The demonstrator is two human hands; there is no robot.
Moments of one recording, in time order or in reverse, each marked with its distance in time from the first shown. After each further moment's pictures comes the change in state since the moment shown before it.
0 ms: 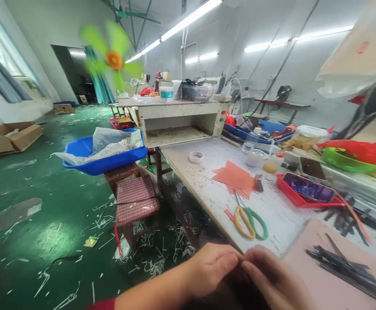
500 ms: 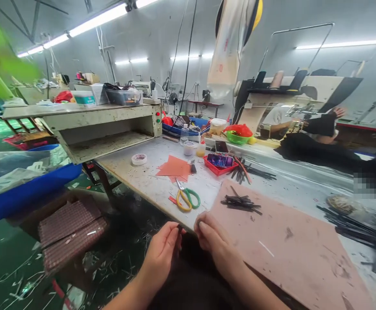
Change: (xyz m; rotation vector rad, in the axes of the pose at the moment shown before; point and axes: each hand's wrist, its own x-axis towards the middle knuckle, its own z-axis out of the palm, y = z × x) left_hand 0.013 0.024 0.036 -0.218 0.305 0.034; right_hand -0.021 -0.009 -0.024 0.615 0.196 0.099
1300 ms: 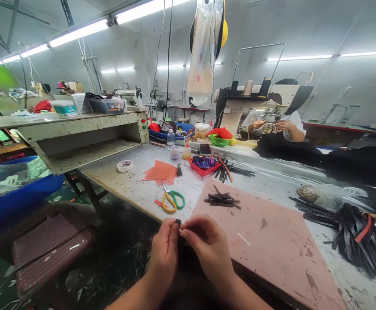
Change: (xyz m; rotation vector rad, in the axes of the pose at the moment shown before) left_hand -0.001 0.004 0.050 0.079 0.064 0.222; right_hand -0.023 -0.012 -0.006 -0.070 0.355 -0.317
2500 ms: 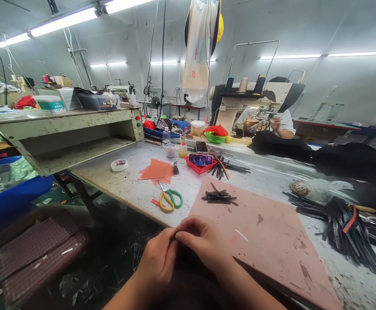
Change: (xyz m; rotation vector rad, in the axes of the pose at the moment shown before) left_hand 0.000 -0.008 -0.025 0.289 -0.221 0.287; right_hand 0.011 0.003 -0.002 -0.123 -0.210 0.307
